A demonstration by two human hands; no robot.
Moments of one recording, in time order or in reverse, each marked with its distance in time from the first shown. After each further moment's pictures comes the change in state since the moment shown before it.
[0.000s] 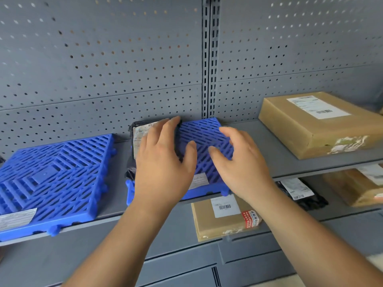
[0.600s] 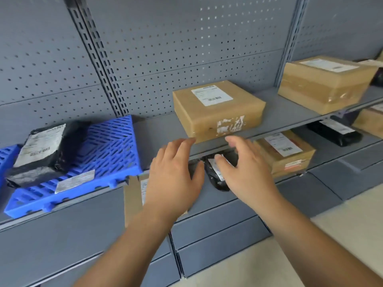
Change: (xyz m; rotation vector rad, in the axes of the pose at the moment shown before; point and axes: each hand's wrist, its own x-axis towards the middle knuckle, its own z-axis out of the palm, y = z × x) left_hand -0.096 0.201 0.156 0.049 -0.288 0.230; right_hand -0.071 0.181 -0.211 -0.112 0.103 0.173
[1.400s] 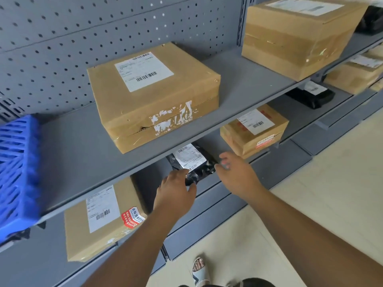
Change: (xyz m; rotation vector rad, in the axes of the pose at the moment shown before) left_hand 0.040 -0.024 0.247 -0.019 -0.636 -0.223; right_hand 0.074 0.225 0.052 -0.010 -0.268 0.457
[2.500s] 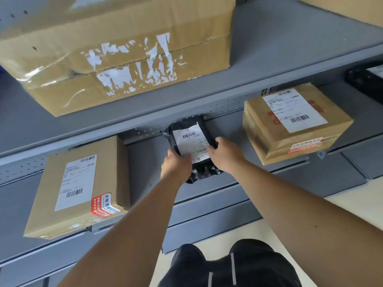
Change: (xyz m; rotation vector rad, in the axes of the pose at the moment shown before) left_hand 0.133 -0.013 0.094 -0.440 0.165 -0.579; right_hand 0.162 0.056 0.082 -0.222 -0.228 -0.141
